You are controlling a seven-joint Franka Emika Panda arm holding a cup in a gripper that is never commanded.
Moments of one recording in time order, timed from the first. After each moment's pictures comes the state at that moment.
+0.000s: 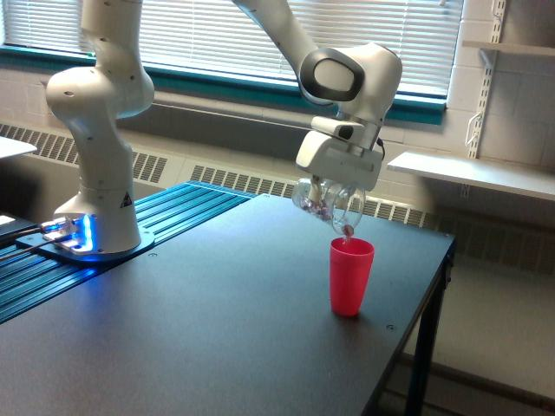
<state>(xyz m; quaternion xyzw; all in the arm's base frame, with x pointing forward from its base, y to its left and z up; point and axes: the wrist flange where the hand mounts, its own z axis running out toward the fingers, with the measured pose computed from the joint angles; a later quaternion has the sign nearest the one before) 0.519 0.085 0.297 0.81 -0.56 0.01 0.16</state>
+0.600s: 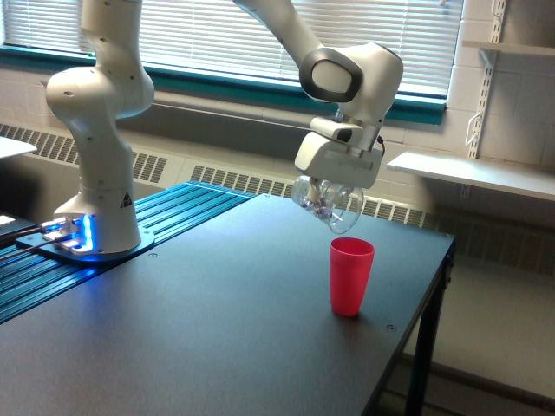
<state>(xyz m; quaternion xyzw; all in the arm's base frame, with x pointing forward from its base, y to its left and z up) 0.518 0.084 0.293 0.81 -0.56 -0.03 0.14</state>
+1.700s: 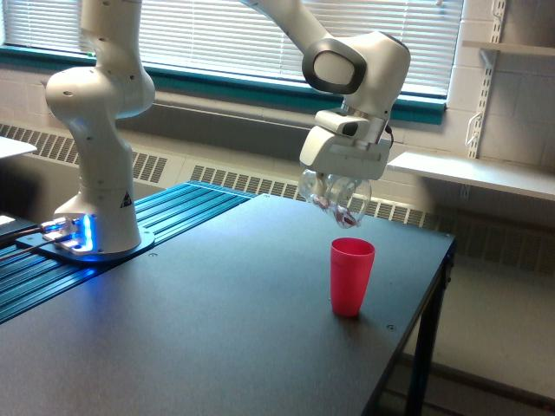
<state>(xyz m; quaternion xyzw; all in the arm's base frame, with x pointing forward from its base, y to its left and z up) 0.532 0.068 0.313 0.81 -0.58 -0.05 0.11</state>
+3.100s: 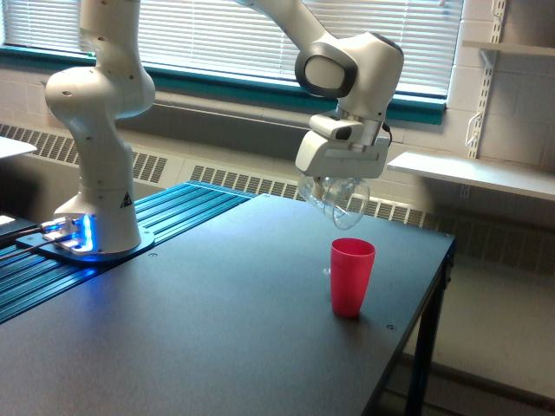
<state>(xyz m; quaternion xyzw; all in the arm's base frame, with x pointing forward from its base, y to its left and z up) 0.527 0.067 0.308 0.80 -0.59 -0.06 0.08</state>
